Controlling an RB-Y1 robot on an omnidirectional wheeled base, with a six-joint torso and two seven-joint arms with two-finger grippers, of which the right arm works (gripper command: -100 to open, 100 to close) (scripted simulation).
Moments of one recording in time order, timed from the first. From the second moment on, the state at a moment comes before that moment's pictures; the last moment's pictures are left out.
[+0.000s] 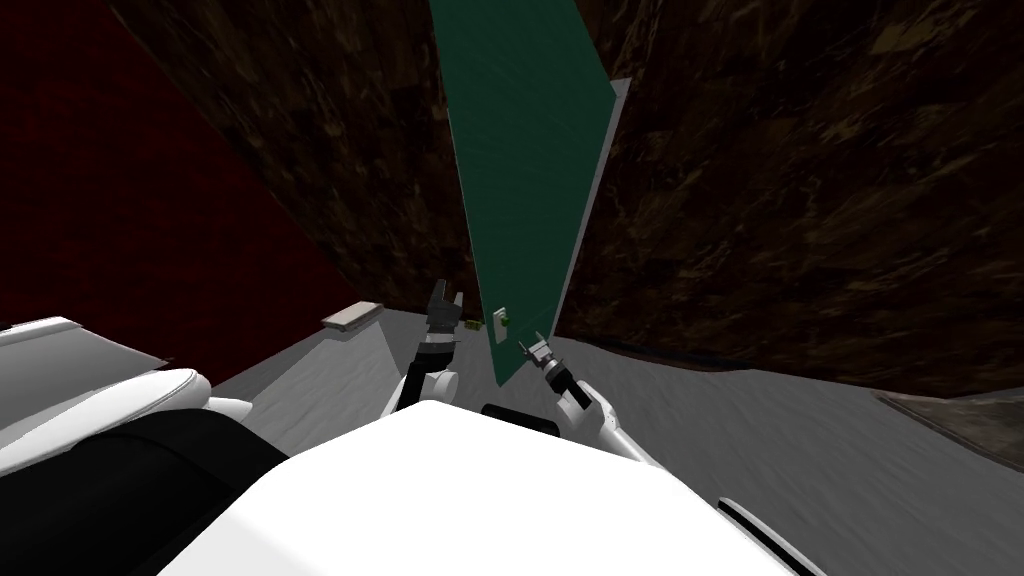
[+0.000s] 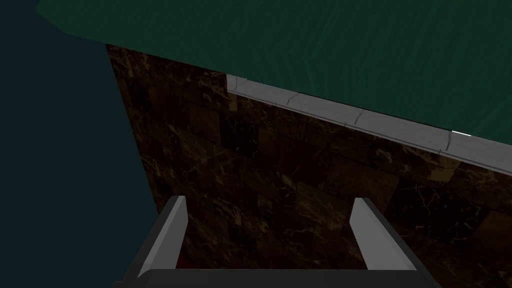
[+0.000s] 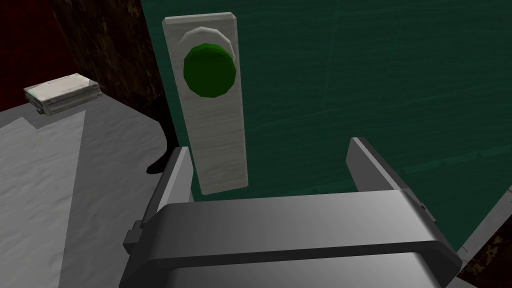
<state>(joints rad) -0.16 -0.40 0.78 -1.31 -0.27 -0.41 -1.72</state>
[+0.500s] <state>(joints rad) -0.18 -0.44 0.75 -1.24 -0.30 -0.46 -1.76</state>
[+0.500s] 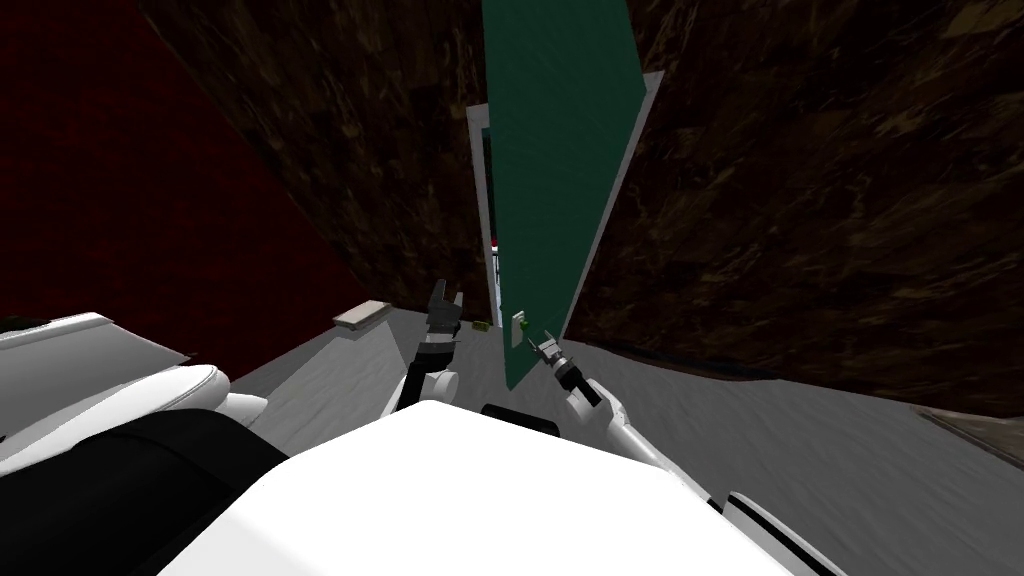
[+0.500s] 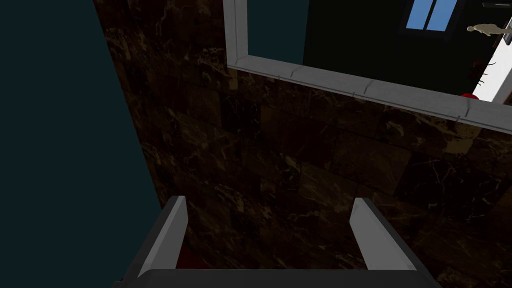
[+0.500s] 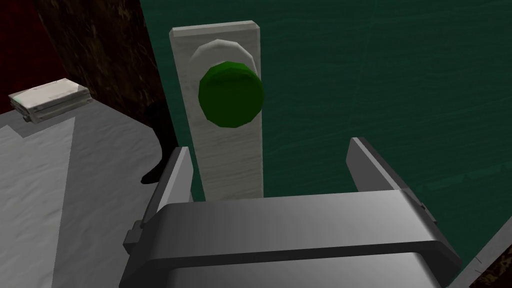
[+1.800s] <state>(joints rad) -0.26 -0.51 0.73 -1.15 -0.33 -0.51 -1.84</state>
